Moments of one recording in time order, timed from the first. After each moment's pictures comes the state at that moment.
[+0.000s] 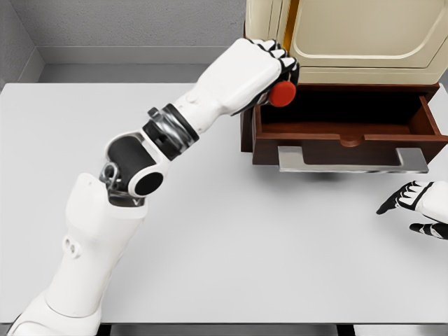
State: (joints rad) left arm -0.50 0.00 -0.39 -1.79 -0.98 -0.27 -0.37; right arm 0.40 -1.36 0.06 -1.76 0.23 -0.61 -0.01
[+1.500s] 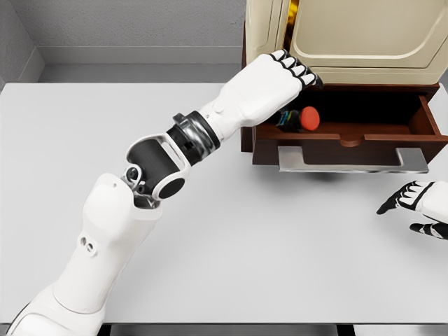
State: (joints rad) left arm -0.53 0.00 -0.48 -1.74 -1.10 -0.27 -0.37; right arm 0.40 -1.36 0.06 -1.76 0.23 -0.61 0.00
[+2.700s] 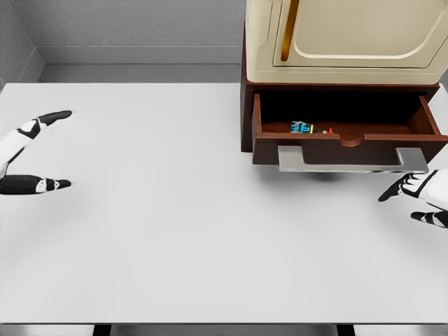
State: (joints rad) left arm 0.07 0.72 0.09 -1.58 0.07 -0.61 -0.38; right arm 0.37 -1.37 0.05 -1.76 0.19 -0.61 0.00
